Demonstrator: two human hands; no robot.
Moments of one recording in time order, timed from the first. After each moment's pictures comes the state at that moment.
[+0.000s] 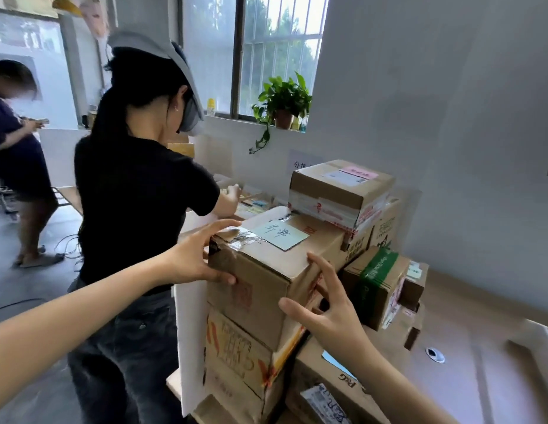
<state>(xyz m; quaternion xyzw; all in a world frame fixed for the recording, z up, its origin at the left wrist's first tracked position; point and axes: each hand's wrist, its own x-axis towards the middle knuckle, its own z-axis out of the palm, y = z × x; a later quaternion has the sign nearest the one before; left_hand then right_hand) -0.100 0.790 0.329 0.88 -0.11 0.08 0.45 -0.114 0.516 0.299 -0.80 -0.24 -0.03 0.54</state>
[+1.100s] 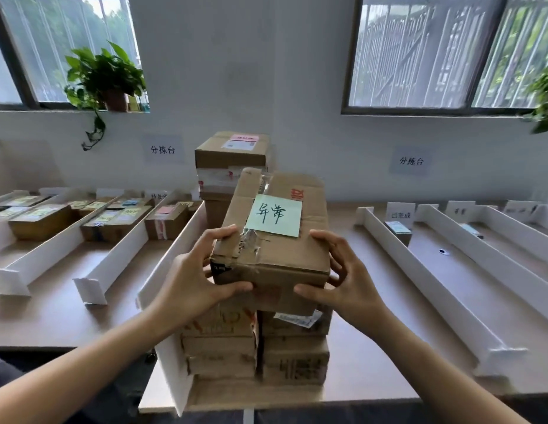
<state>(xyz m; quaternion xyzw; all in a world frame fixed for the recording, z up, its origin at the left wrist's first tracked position) -0.164 0.759 0.316 0.78 -0.37 0.12 0.50 -0.261 0.525 0.302 -0.77 -0.08 -0.23 0.59</state>
